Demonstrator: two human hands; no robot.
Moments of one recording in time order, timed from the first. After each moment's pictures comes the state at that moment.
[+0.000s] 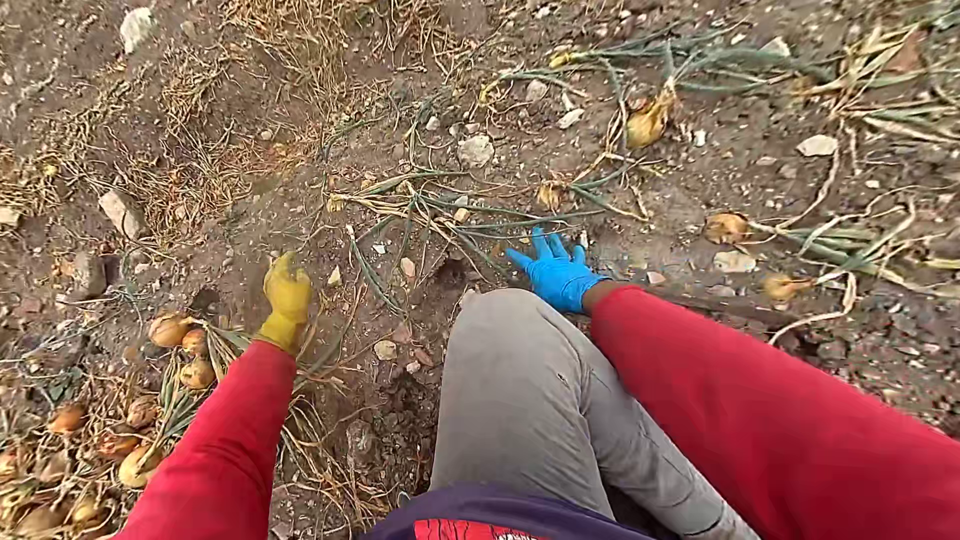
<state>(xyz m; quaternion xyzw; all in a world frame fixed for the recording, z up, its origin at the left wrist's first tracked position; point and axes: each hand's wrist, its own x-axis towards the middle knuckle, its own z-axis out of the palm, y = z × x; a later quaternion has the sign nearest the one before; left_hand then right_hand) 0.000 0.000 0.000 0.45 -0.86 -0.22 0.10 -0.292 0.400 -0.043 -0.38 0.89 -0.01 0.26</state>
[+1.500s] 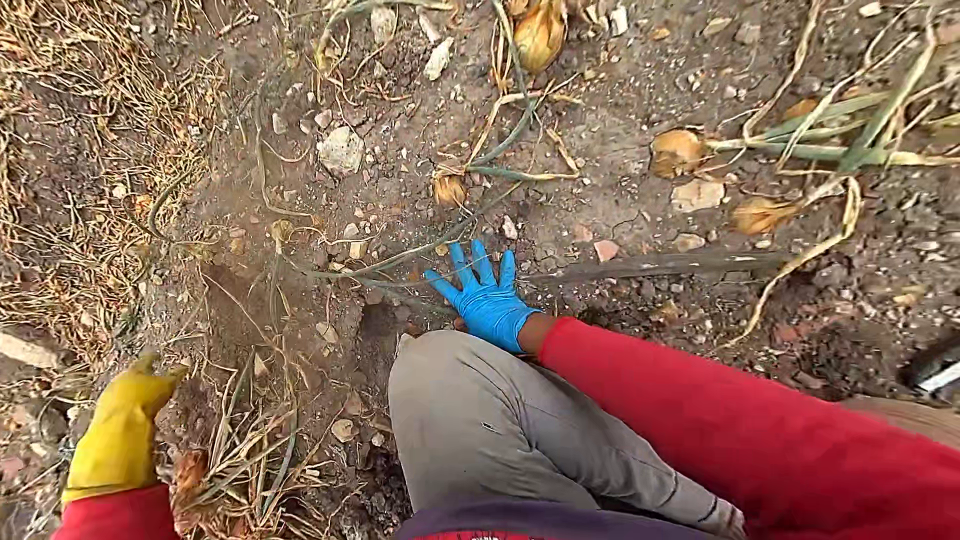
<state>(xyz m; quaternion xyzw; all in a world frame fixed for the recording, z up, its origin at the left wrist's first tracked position) -0.048 -0.110 0.053 0.28 -0.95 -0.07 -0.12 -0.295 0.408 -0.101 -0.36 0.88 -0.09 0.31</state>
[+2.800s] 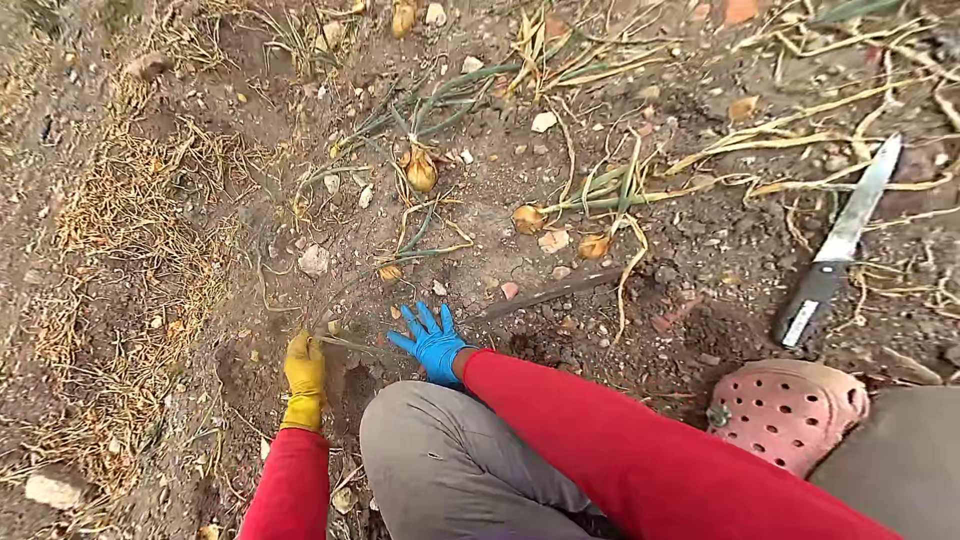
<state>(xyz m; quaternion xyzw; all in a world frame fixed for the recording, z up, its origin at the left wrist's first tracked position) -0.246 0.126 -0.071 0.22 -0.93 -0.29 0.06 -0.293 0.411 -0.105 -0.35 0.88 -0.14 0.29</state>
